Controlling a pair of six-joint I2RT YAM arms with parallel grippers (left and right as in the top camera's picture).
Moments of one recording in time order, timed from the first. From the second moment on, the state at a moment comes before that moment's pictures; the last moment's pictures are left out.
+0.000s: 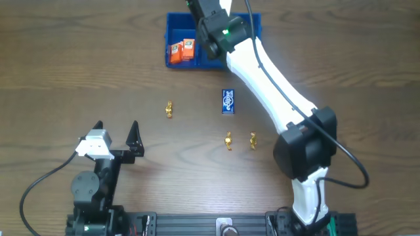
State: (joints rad) left arm -0.05 0.01 0.02 -0.11 0.07 -0.20; right arm 0.54 2.11 2.00 -0.73 0.41 0.44
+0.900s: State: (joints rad) left arm -0.05 0.01 0.02 -0.11 0.07 -0.20; right arm 0.52 2.25 2.00 -0.67 0.38 0.47
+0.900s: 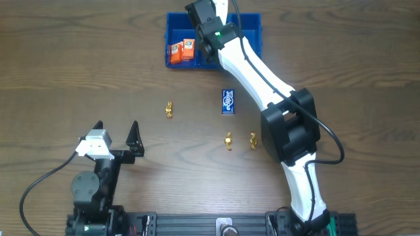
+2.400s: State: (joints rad) left arm -0.05 0.01 0.02 -0.11 0.07 -0.20; right arm 0.54 2.01 1.34 -0.70 0.13 0.57
